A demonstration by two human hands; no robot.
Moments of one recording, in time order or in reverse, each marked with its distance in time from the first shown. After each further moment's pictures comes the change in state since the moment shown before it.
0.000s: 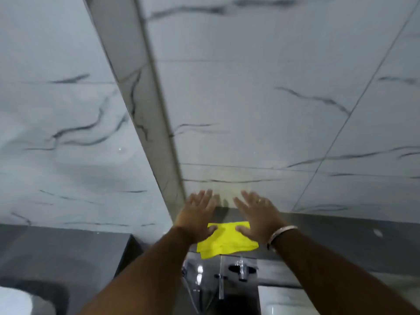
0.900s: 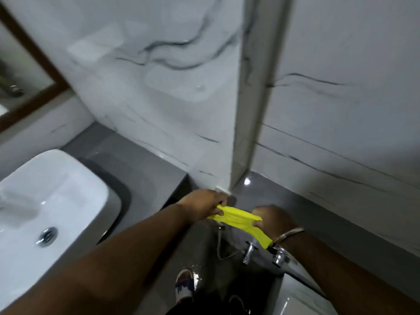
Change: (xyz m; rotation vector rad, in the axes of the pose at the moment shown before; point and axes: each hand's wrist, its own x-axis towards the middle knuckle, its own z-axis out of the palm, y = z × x) left_hand -0.101 -0.078 0.040 -0.493 -0.369 -0.312; right_hand 0.059 -0.089 0.063 0.222 -0.363 -0.373
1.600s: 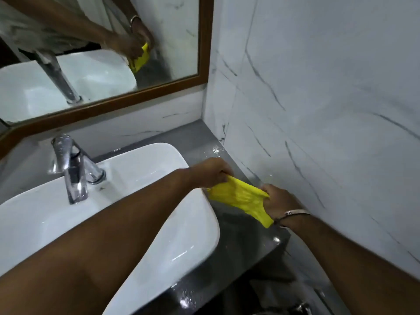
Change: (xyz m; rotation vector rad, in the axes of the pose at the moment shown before) left_hand -0.142 -0.351 -0.129 -0.265 0.382 -0.313; right_hand 0.278 -0.325 -0.020 -0.053 0.047 -0.164
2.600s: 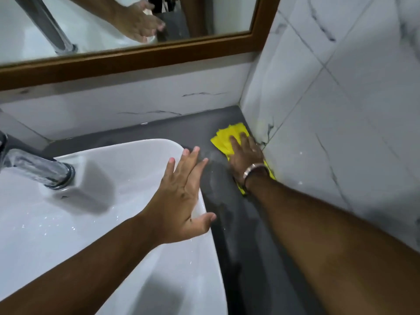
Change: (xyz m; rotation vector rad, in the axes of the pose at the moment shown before) left_hand -0.043 -0.099 0.044 0.194 0.457 -0.265; right_hand 0.291 -0.097 0.124 -0.301 -0.034 -0.394
